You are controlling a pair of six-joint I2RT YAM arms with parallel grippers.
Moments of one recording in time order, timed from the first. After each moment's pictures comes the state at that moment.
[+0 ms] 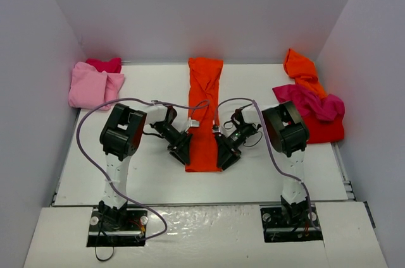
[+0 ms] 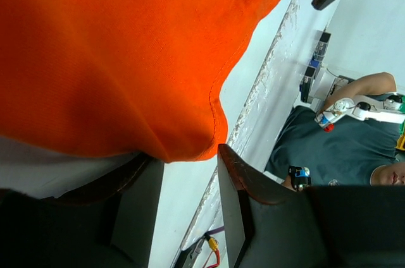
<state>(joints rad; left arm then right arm) -0.41 2.15 1.36 -1.09 1.01 0.41 0.41 2.16 1.22 -1.02 -1.04 -0.30</state>
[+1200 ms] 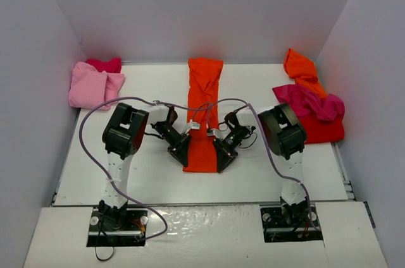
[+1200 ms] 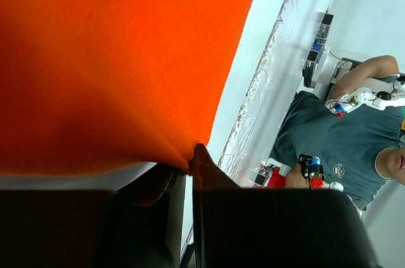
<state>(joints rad) -0.41 2.18 1.38 -1.16 1.02 0.51 0.47 2.14 1.21 -0.96 -0.95 -0.32</state>
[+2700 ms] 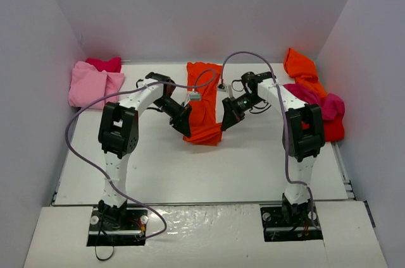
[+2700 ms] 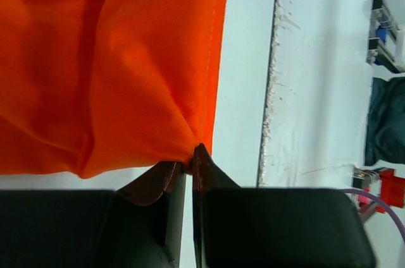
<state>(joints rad) -0.36 2.15 1.77 -1.39 1.05 0.86 0.29 1.98 1.55 -1.10 -0.97 -0.50</state>
